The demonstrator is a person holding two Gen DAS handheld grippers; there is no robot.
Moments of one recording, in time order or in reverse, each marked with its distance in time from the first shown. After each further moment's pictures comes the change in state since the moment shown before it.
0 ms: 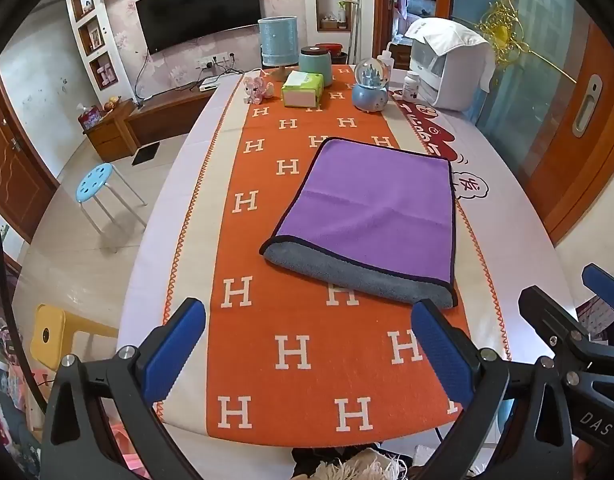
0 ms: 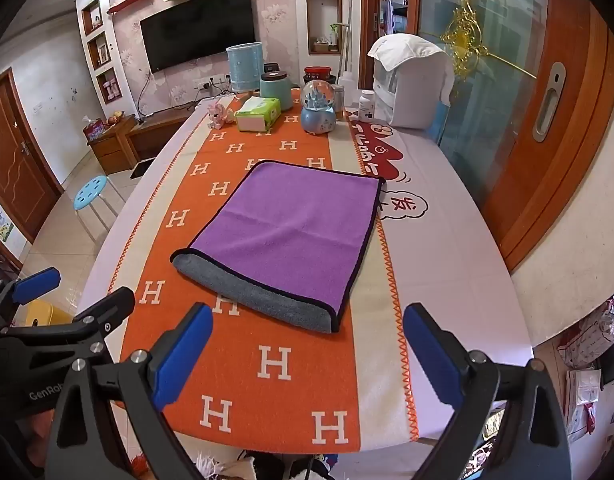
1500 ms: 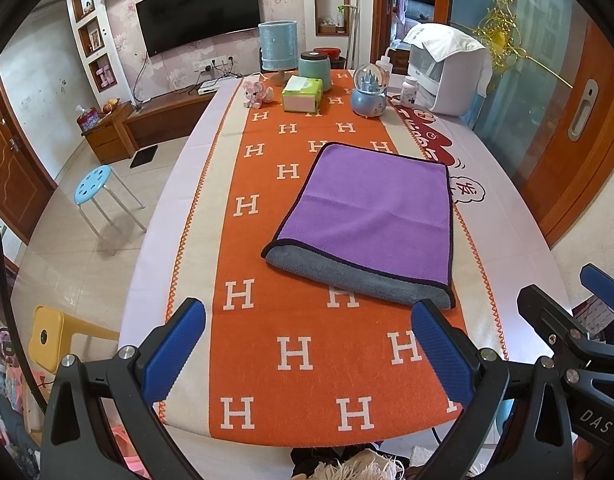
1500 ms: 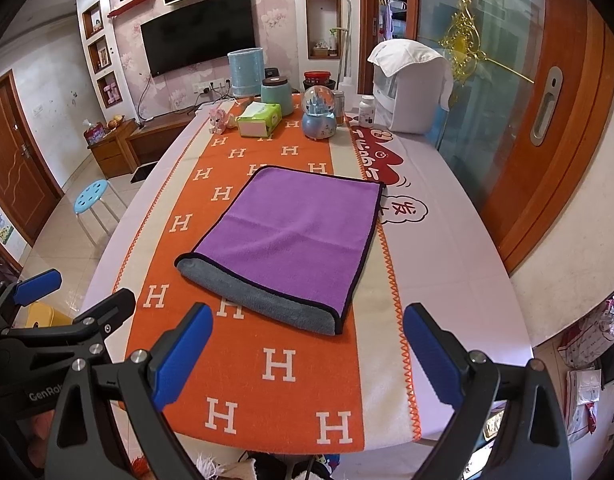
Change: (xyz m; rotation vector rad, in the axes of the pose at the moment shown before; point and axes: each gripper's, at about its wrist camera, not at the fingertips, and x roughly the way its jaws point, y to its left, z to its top) left arm -0.005 -0.002 0.003 -0.001 -0.009 -0.007; right arm -0.005 0.002 0.002 0.000 -0.007 0.000
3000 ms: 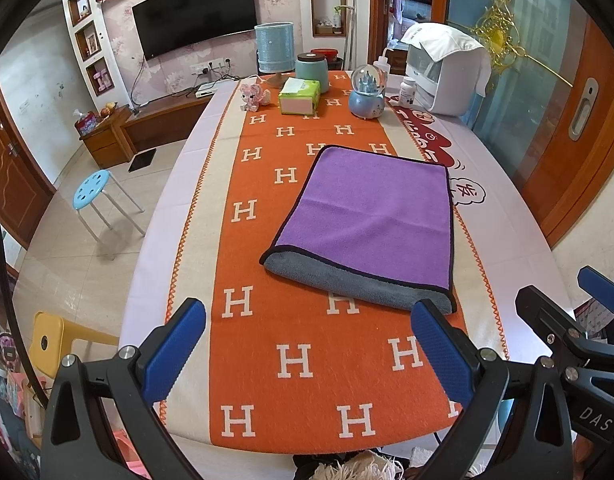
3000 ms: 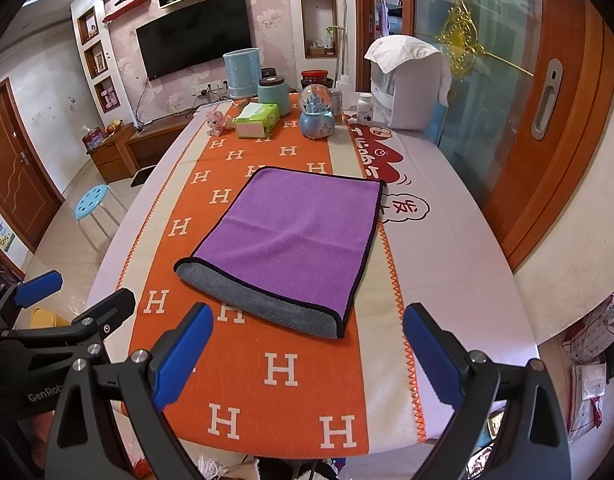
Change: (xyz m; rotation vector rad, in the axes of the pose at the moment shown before) left arm 0.003 -0.004 0.003 0.003 -0.013 -0.004; right arm -0.017 0.002 0.012 0.008 -0.003 0.003
